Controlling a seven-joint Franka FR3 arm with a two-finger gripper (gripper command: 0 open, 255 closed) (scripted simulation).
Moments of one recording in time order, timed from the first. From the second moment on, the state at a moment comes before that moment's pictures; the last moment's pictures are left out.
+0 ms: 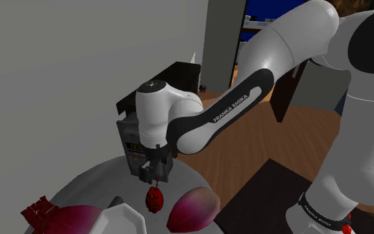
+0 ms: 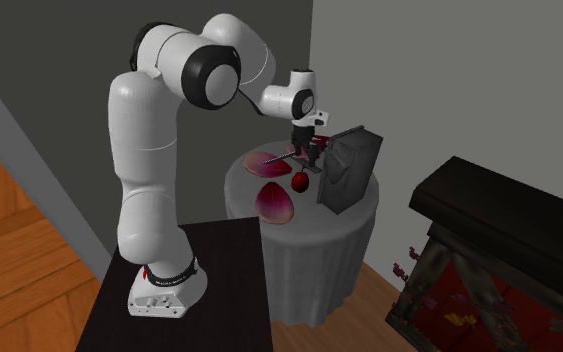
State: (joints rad) arm 0.18 0.25 0.55 -2.09 -0.29 2.30 0.53
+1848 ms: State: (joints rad) arm 0.18 0.25 0.55 -2.07 -0.28 2.28 0.53
